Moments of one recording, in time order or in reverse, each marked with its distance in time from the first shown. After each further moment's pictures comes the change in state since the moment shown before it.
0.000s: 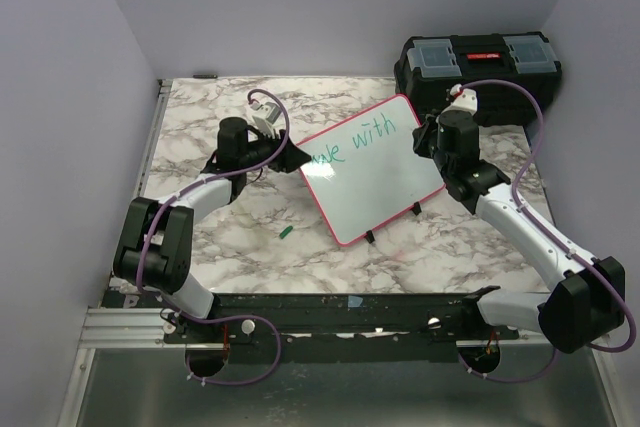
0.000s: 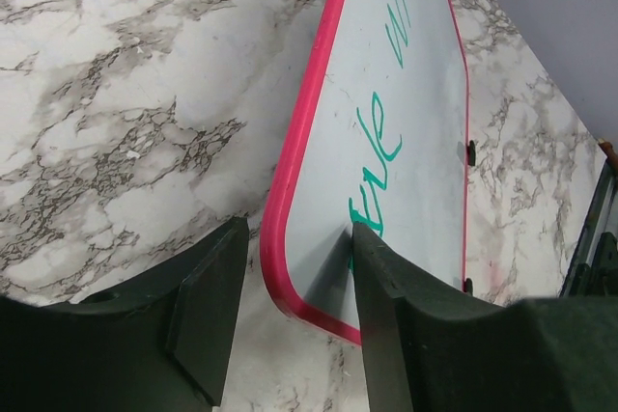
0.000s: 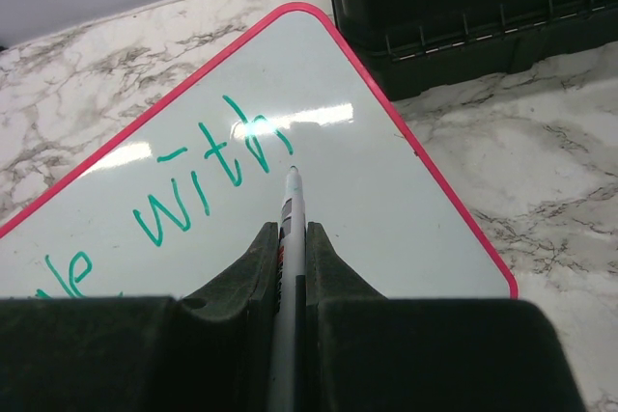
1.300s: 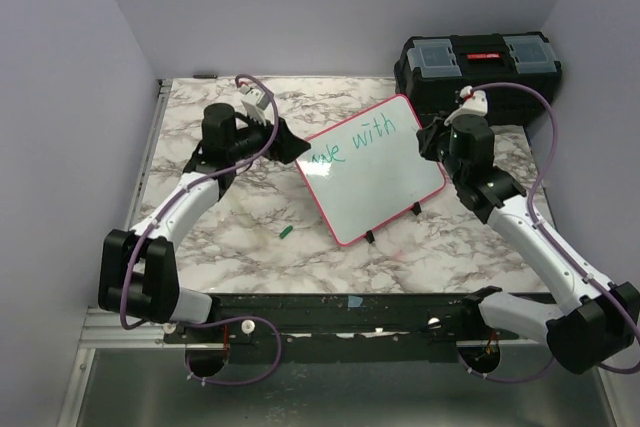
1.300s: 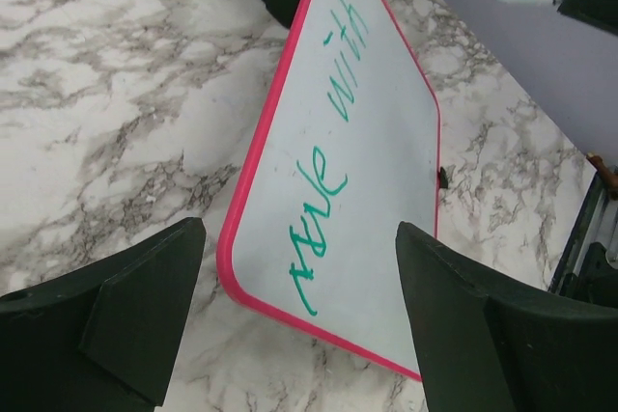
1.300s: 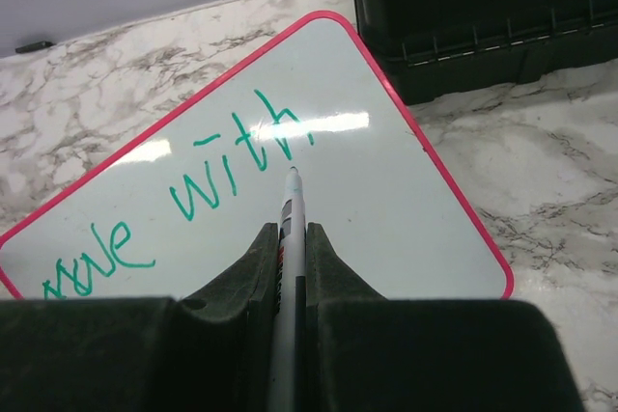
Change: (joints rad) left arm 0.010 -0.186 0.046 -0.163 -0.024 0.039; right arm 0.000 -0.106 -0.009 -0.049 -0.039 -0.014
